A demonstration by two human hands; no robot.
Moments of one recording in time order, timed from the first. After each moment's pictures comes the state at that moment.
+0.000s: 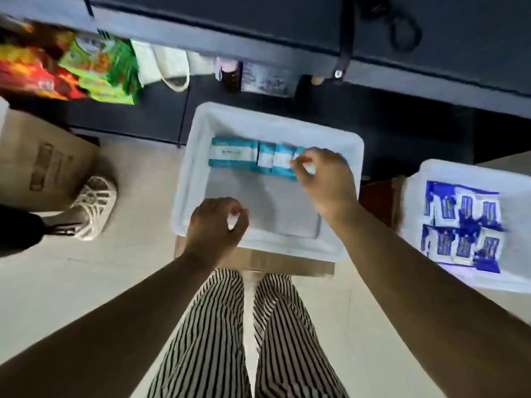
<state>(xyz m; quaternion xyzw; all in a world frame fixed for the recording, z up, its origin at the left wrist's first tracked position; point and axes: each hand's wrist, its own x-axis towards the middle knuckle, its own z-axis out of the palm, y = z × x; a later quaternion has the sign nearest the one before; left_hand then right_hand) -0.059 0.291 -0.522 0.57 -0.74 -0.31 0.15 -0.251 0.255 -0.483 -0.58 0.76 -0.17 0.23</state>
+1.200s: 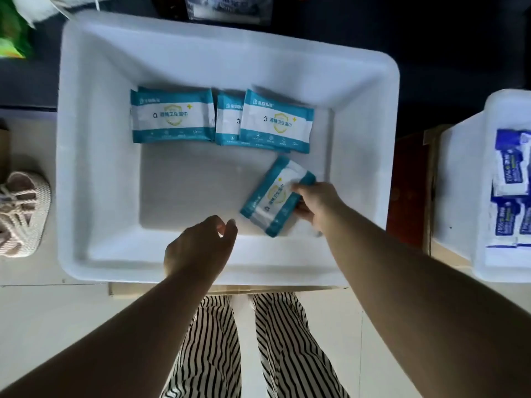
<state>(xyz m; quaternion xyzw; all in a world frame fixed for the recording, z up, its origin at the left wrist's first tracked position) -0.120 0.298 -0.693 0.66 -0.64 -0.34 -0.20 -0.305 0.283 -0.727 0.05 0.78 -0.23 0.57</state>
